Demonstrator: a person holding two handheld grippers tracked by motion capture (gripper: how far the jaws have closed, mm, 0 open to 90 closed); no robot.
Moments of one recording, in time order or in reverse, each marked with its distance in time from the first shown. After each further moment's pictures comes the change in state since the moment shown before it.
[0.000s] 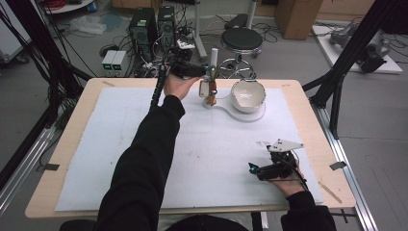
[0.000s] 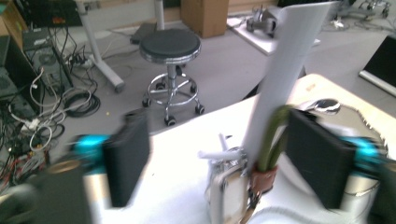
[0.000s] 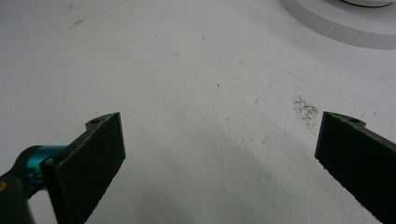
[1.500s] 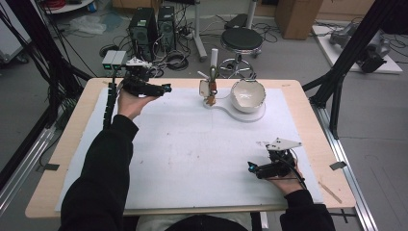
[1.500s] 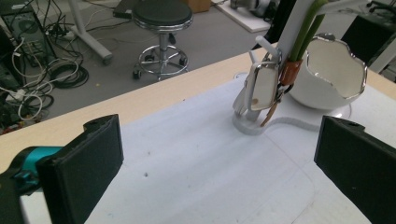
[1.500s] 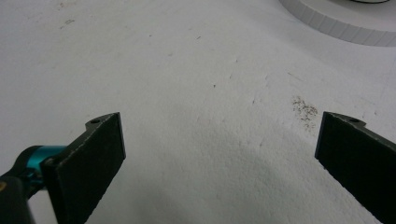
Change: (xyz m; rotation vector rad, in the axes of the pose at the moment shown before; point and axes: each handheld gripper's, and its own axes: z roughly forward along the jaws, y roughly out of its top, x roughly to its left) left arm 0.080 -0.061 -0.089 0.057 -0.107 -0.016; right arm -0.001 0.002 0.005 0.010 -0.010 0.008
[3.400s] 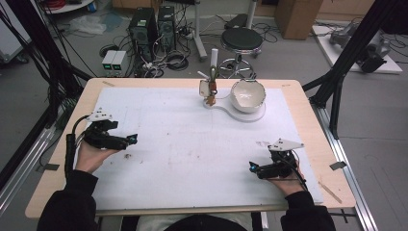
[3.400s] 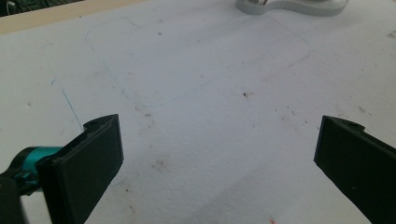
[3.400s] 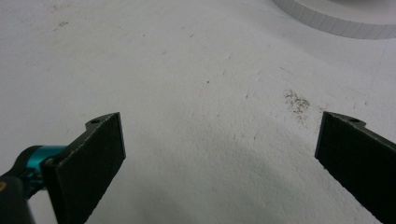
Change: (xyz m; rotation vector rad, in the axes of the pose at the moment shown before) left arm 0.013 -0.135 -0.099 0.107 -0.024 0.017; right arm -0.001 -0.003 -0.004 -0.005 -0.018 0.026
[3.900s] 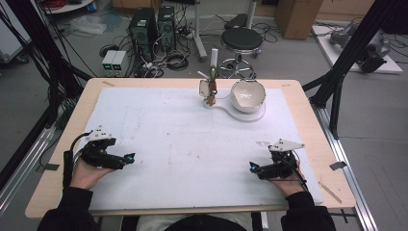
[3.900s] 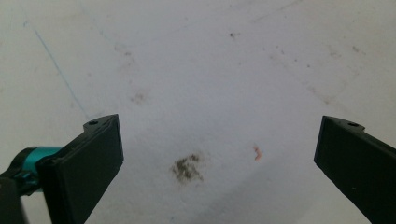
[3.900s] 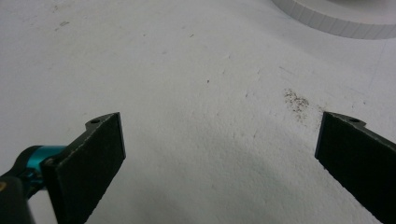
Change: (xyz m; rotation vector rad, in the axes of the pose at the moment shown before) left arm -0.012 -0.044 -0.012 0.087 -0.005 0.016; right arm 0.000 -0.001 -0.001 0.001 -0.002 0.002
